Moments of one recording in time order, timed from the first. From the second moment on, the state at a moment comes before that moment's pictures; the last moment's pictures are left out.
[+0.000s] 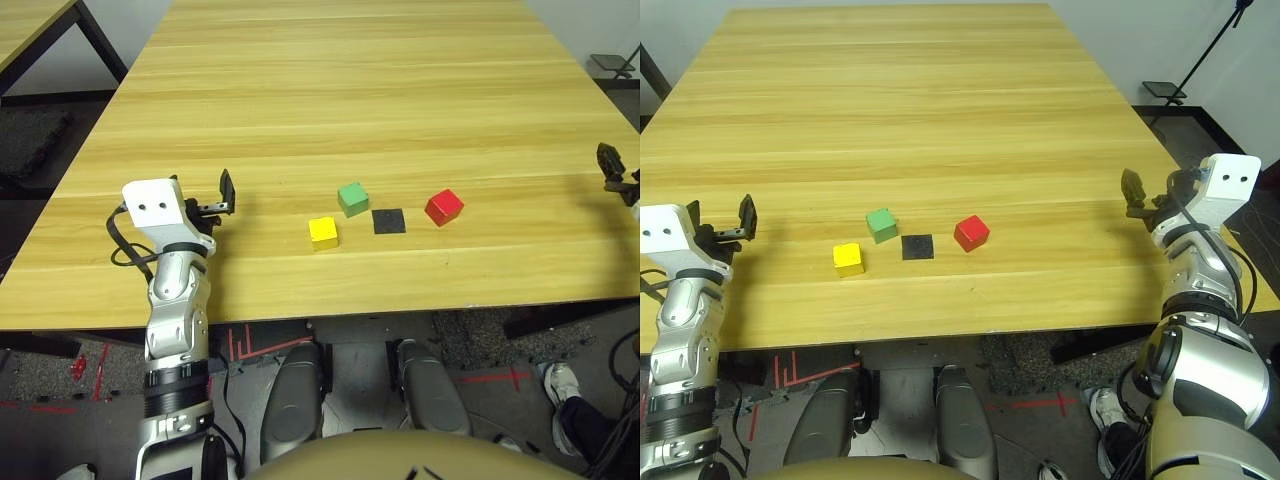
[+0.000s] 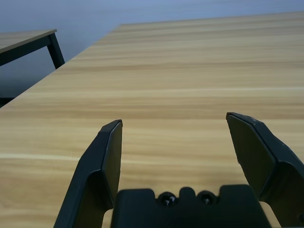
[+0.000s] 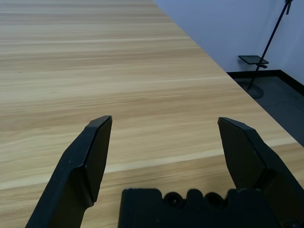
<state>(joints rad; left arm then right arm) -0.07 0.21 0.32 -0.10 -0.17 0.08 -0.07 -0.73 -0.75 -0.45 1.28 0.26 -0.29 0.58</state>
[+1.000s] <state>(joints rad) -0.30 0.68 0.12 -0.47 -0.56 0.76 -0.57 -1.25 -0.63 0.37 1.26 -0.29 -0.46 1.61</state>
